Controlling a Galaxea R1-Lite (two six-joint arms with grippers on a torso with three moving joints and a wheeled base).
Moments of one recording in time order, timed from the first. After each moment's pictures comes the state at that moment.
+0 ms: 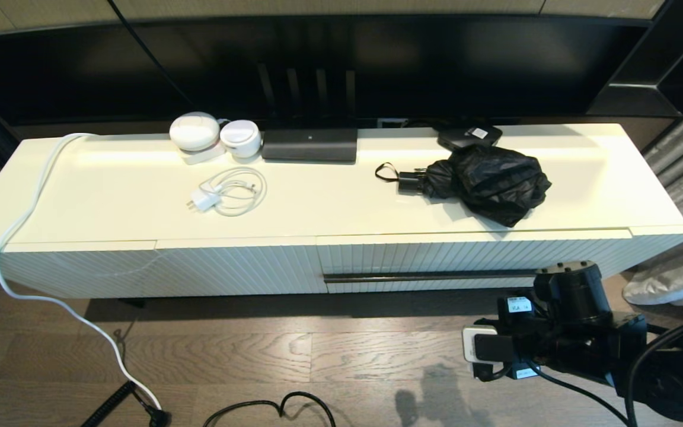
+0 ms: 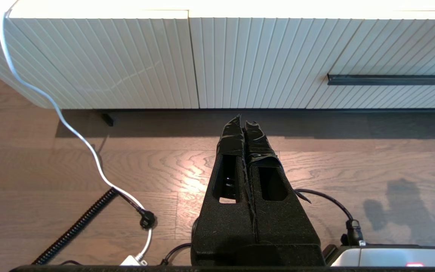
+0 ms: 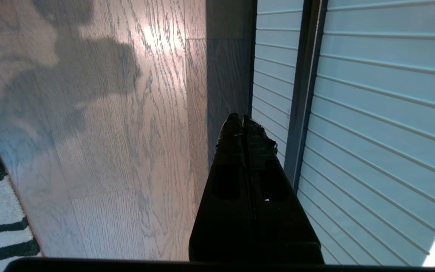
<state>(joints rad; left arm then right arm) 0.00 0.00 0.00 -0.05 -0.01 -0.03 0.38 1.86 -0.58 -0.64 -0.01 -1.30</state>
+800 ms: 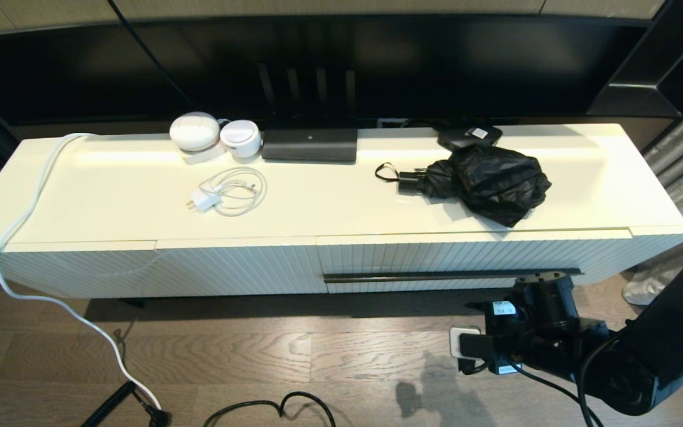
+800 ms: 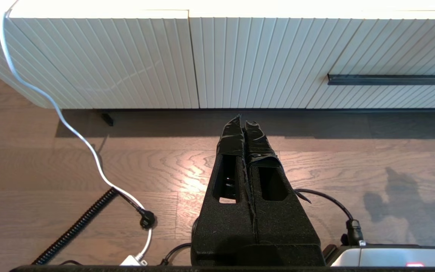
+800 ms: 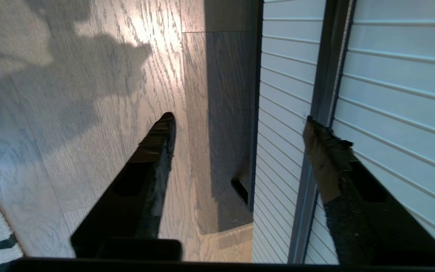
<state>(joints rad) 0.00 0.00 0.00 -0.04 -0.01 -0.03 0.35 2.05 -0.60 -0.82 -0.03 -1.30</state>
